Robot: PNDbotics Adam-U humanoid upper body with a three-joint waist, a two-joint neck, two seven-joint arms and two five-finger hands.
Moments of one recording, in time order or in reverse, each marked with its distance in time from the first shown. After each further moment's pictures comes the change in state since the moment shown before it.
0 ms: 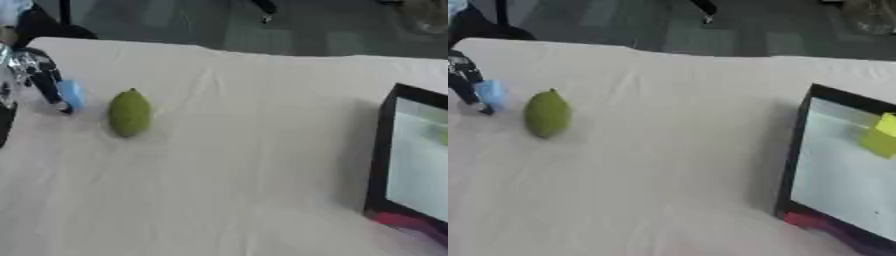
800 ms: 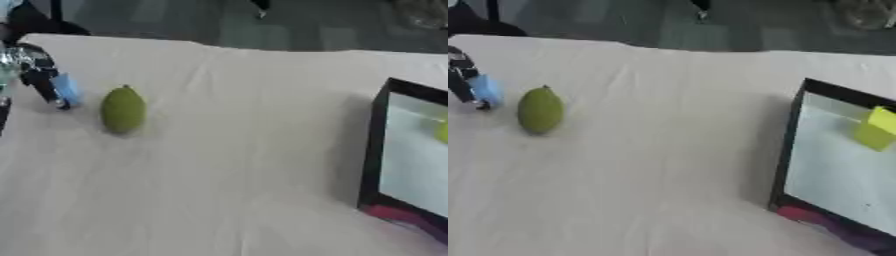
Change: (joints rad) left arm -0.001 -0.007 -0.039 -0.093 0.064 -0.078 -0.018; right arm 0.027 -0.005 -0.001 0.001 -0.011 -0.013 -0.004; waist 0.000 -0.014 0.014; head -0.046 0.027
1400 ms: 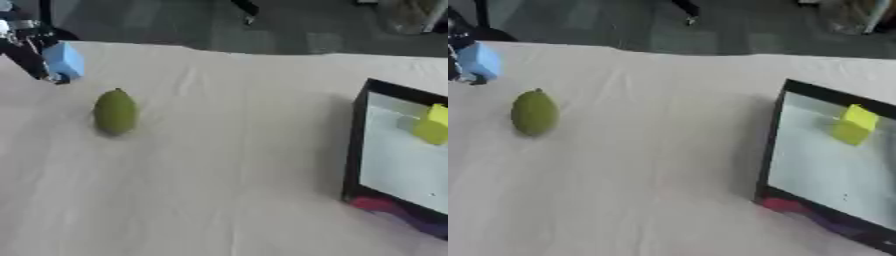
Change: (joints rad) left arm 0.097 0.030 -0.088 -0.287 0.361 -0.084 0.058; right arm -0.037 -0.054 0.002 -0.025 -0.053 -0.018 0.023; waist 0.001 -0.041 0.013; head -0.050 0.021
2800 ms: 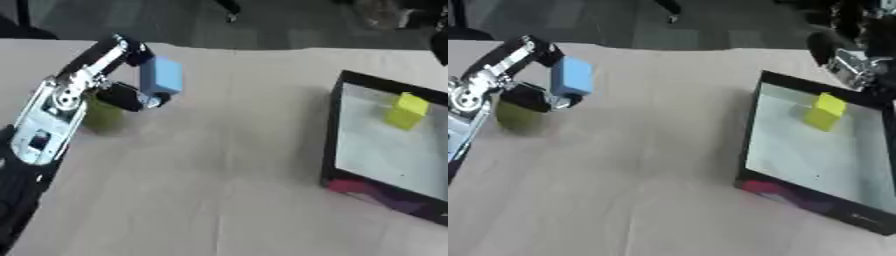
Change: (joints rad) left arm 0.266 -0.386 -0.143 -0.488 0.199 0.056 0.361; right arm -0.275 -0.075 0.196 -0.006 0.103 -0.089 0.317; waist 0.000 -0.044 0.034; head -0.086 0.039
